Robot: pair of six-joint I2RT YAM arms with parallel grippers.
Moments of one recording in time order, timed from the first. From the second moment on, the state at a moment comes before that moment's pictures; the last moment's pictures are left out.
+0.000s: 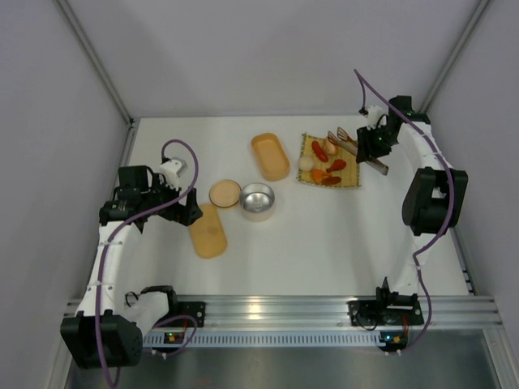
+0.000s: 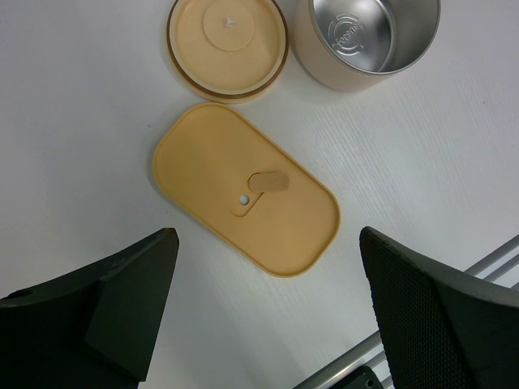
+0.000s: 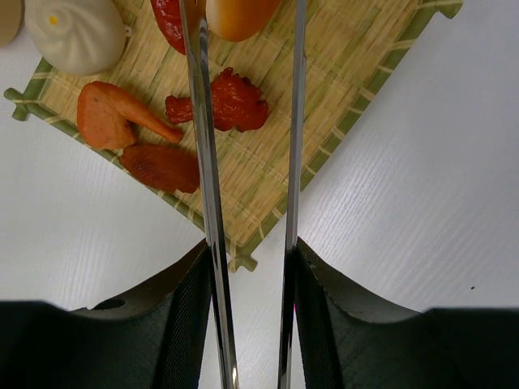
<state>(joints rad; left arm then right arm) 0.05 1.01 0.95 -0.78 0.53 0.29 -0.07 2.00 1.77 -0.88 -0.39 -0.37</state>
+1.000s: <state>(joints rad) 0.05 1.03 0.95 -0.78 0.54 0.29 -0.02 1.87 1.70 -0.83 -0.37 -0.22</state>
